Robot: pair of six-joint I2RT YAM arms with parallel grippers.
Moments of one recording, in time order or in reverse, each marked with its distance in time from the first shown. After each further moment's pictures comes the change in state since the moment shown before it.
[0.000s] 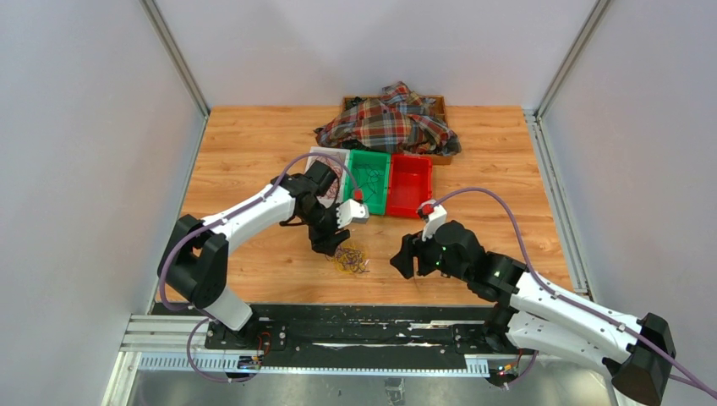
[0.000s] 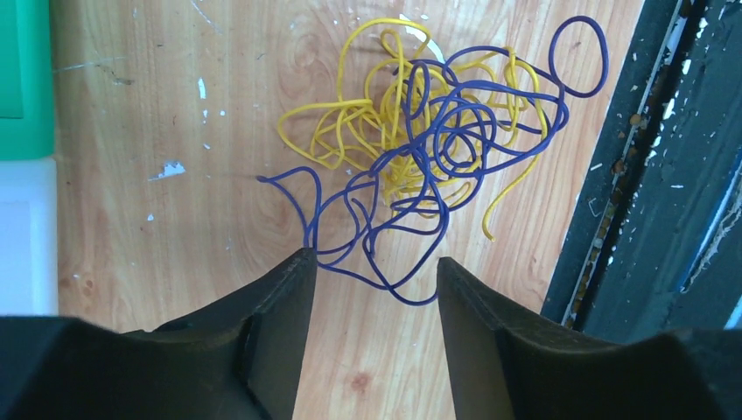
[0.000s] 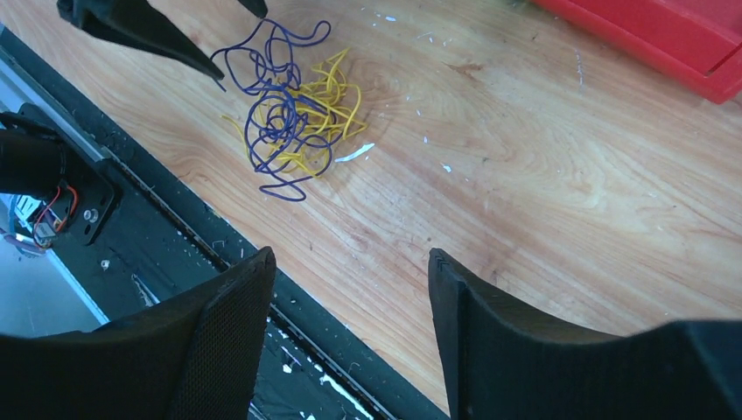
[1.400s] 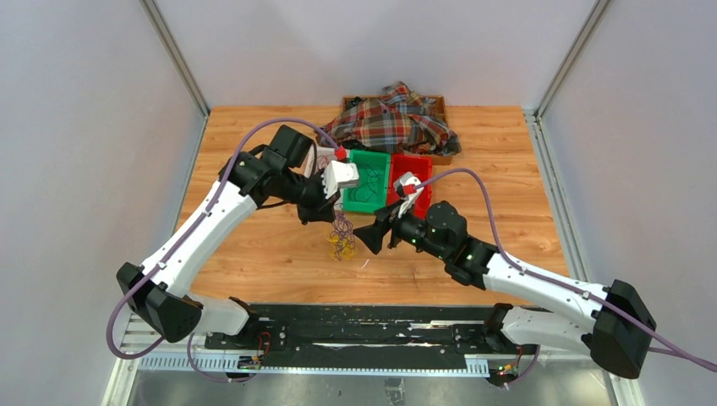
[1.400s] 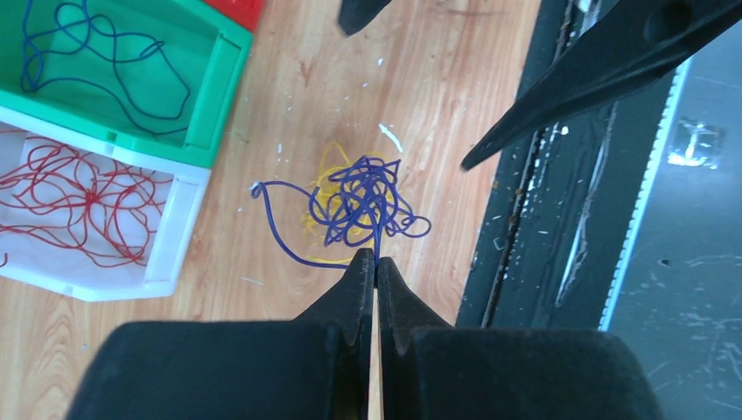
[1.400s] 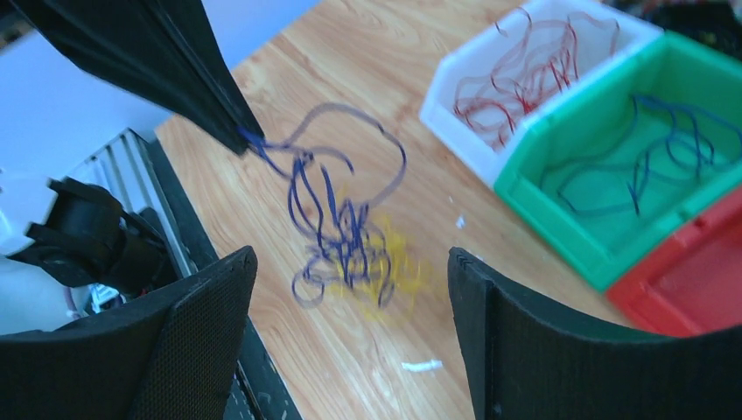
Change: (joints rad) left arm 0.000 -0.228 0.346 -0.245 0.056 -0.184; right arm 0.000 0.241 0.065 0.558 -0.114 -0.158
